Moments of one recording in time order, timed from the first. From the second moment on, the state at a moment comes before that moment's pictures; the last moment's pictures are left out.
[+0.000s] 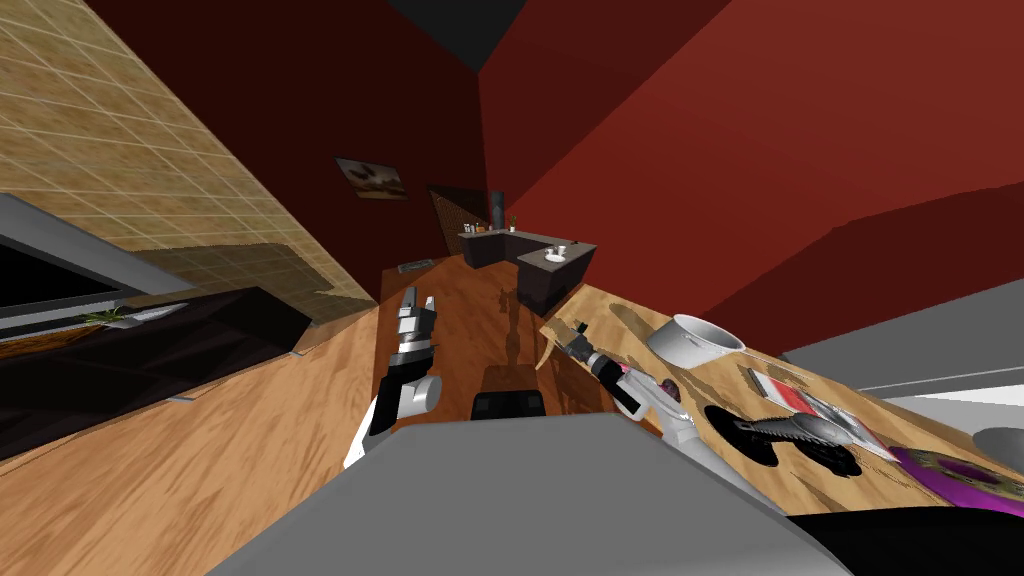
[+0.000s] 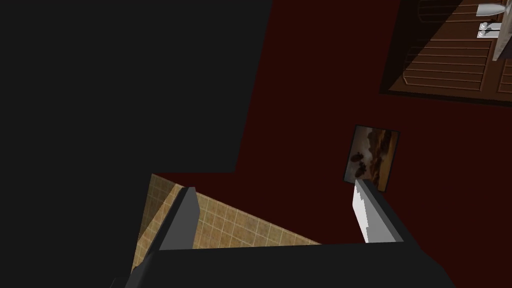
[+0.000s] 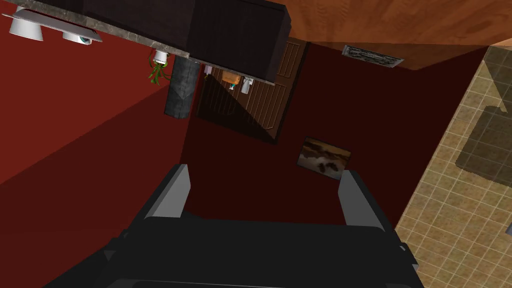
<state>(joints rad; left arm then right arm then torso) 0.46 0.00 -0.02 -2.20 0.07 -0.38 -0.08 0.38 -0.68 0.16 -1.71 0.79 -0.29 0.54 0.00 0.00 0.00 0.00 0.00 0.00</state>
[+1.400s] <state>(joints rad) 0.46 0.00 -0.02 -2.20 0.07 -0.38 -0.08 0.34 -0.94 0.29 -1.42 1.16 -0.37 0.66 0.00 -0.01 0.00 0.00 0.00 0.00</state>
